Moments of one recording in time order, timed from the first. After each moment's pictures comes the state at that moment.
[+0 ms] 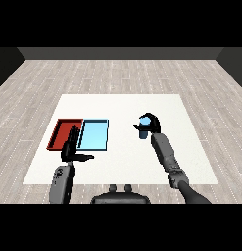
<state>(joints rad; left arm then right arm) -0.01 0.06 0.06 -1.58 0.09 -0.12 -0.31 -0.74 -0.09 -0.16 -0.62 -0.12 -0.06 -0.42</state>
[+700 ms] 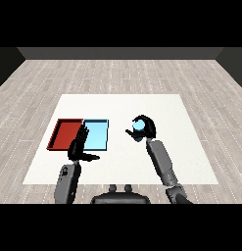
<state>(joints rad) -0.03 0.01 -0.01 -1.60 0.15 -0.15 -0.18 -0.50 -0.01 0.05 -1.17 -0.08 -0.14 -0.24</state>
